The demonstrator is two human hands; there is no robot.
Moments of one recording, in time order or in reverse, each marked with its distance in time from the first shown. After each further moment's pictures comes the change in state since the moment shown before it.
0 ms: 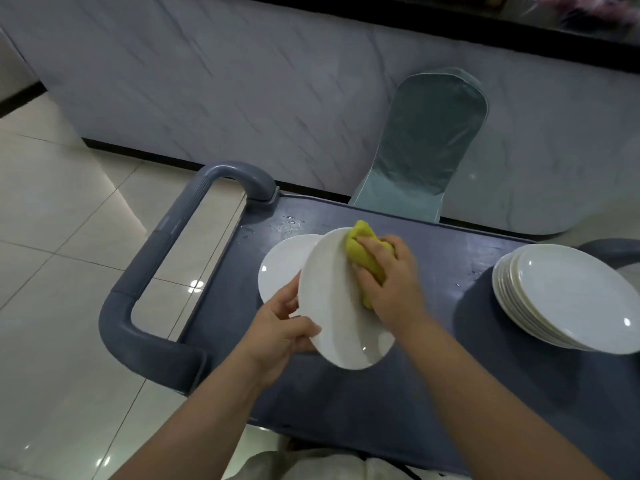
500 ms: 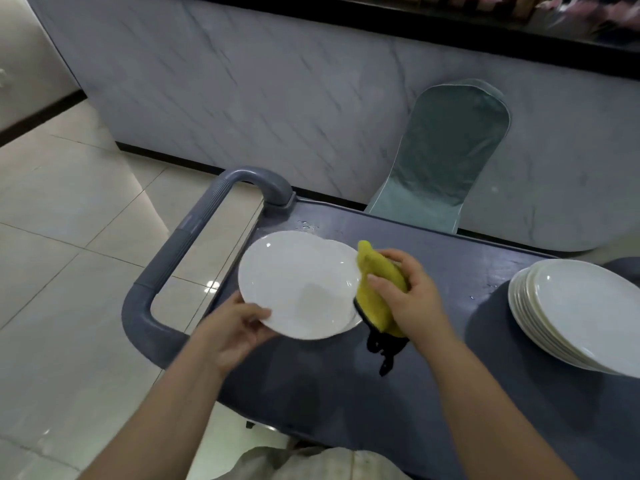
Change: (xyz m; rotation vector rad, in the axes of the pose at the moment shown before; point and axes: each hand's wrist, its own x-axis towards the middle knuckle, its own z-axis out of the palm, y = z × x) left_hand -0.010 0.029 -0.045 -0.314 0.301 -0.129; right_hand -0.011 -0.007 -0.015 0.555 -0.103 0.278
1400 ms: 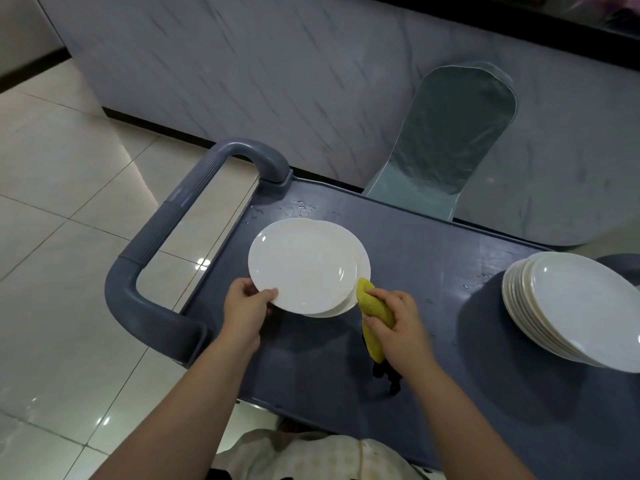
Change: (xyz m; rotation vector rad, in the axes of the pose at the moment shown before) left_hand 0.070 -0.061 -0.015 0.342 0.387 0.288; right_hand -0.038 0.076 0.001 -0.305 -0.101 0.083
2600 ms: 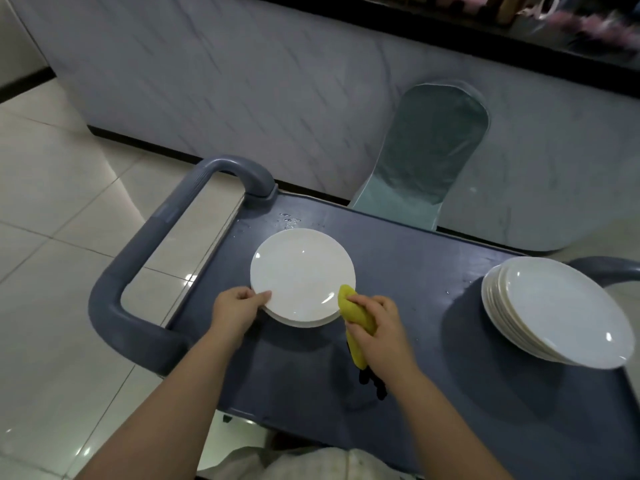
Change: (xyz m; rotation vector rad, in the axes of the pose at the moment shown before) left_hand 0.025 0.003 -0.001 0.391 -0.063 0.072; right_hand -0.007 -0.014 -0.003 -0.017 -0.001 0.001
